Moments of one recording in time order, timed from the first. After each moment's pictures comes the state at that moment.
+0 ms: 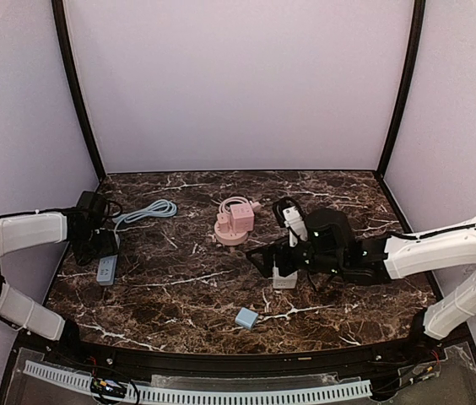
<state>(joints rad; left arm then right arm) -0.15 1.34 0.72 -0.54 -0.34 -0.54 1.05 1.40 0.74 0.20 0.13 0.42</state>
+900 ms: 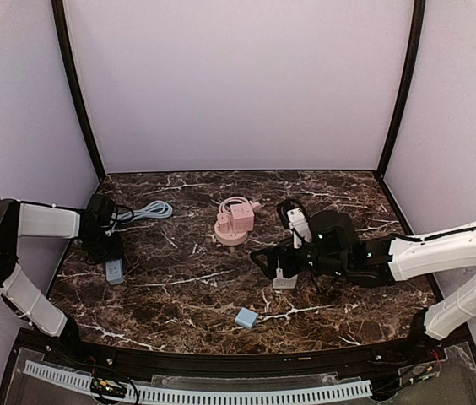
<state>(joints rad) -0.14 1.54 0.74 -0.38 -0.16 -0.47 1.05 1.36 0.70 0.19 0.16 0.42</state>
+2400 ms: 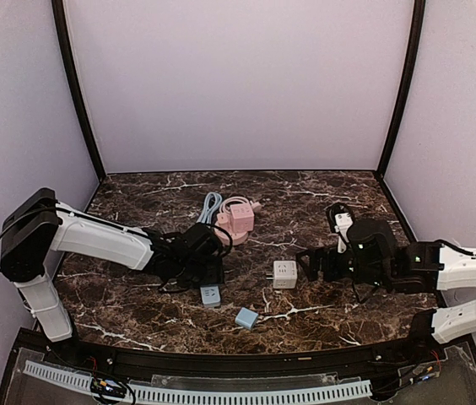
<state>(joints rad) -0.97 1.76 0.97 -0.26 -0.22 -0.98 1.06 0.99 0.59 -0.22 0.39 0.56</state>
